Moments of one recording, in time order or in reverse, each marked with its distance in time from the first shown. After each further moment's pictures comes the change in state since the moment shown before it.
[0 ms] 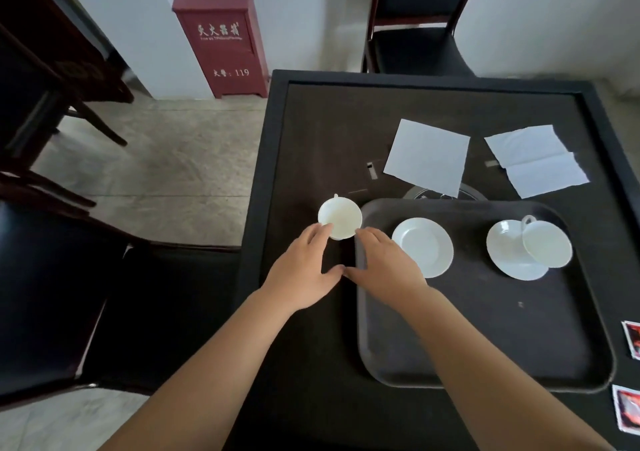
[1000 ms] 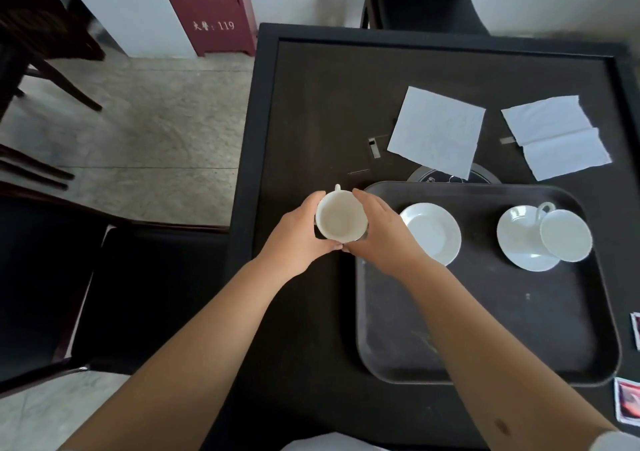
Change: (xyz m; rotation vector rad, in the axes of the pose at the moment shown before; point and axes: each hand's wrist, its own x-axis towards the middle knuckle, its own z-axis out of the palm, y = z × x) left_hand 0.050 -0.021 0.005 -0.305 -0.020 -0.087; right_hand 0.048 0.012 0.003 0.352 0.033 -0.057
